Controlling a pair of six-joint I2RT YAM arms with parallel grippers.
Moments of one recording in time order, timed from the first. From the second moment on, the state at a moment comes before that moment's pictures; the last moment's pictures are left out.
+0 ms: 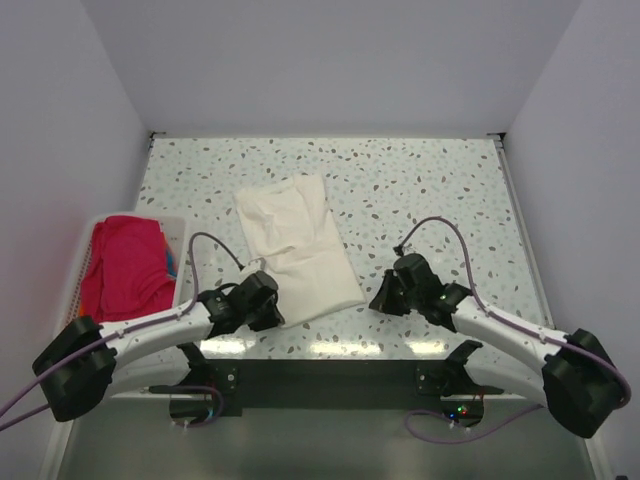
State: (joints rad) left arm -0.85 1.10 0.41 -0.32 -0.12 -1.06; right arm 0.68 1.07 0.43 -0.23 -0.06 0.83
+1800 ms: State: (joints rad) left arm -1.03 0.94 0.36 -0.51 -0.07 -1.22; right arm 0.79 0.81 0.27 -0.24 -0.10 0.93
